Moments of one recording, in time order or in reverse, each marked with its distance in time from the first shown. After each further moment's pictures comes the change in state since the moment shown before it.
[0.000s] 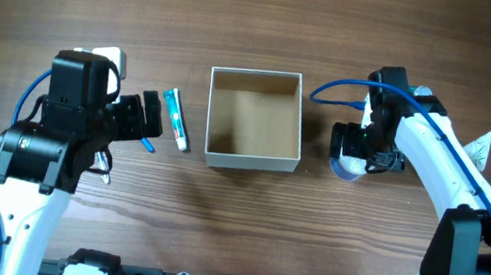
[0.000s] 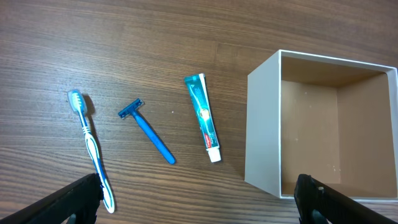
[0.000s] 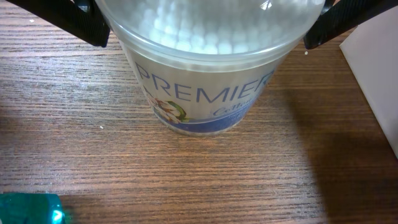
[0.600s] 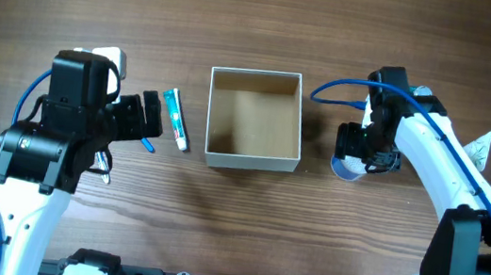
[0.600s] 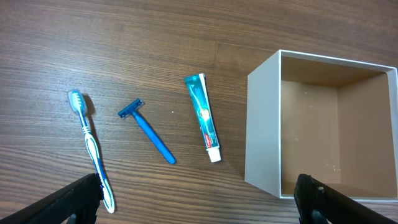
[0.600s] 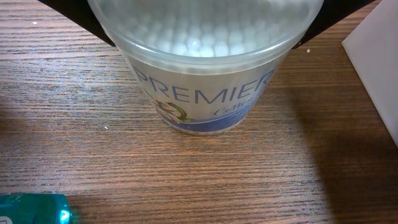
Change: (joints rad) left arm 0.000 0.000 0.000 0.000 0.000 0.000; right arm 0.000 0.000 0.000 0.000 0.010 0.010
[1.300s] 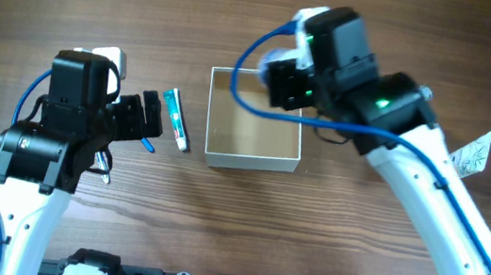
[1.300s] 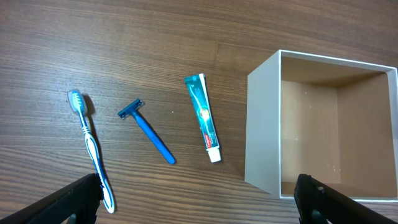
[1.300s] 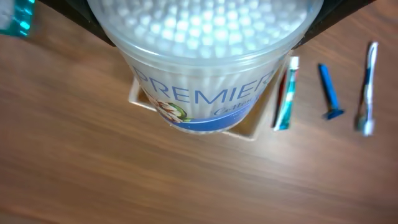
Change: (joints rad) left arm 0.000 0.000 0.000 0.000 0.000 0.000; right arm 0.455 -0.127 0.525 -0.008 0.064 -0.021
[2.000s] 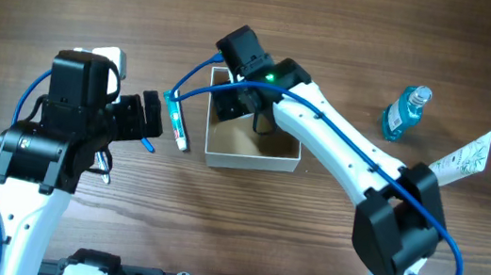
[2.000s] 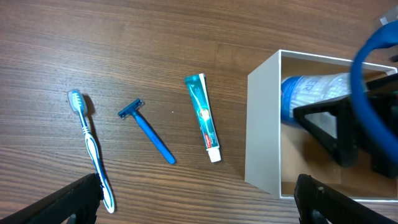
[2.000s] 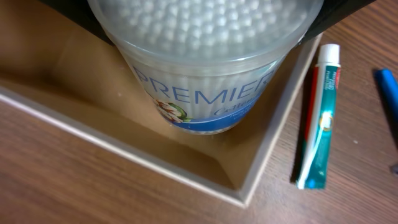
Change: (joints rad) left arm 0.000 0.000 0.000 0.000 0.000 0.000; right arm 0.108 0.419 -0.002 0.146 -0.003 0.010
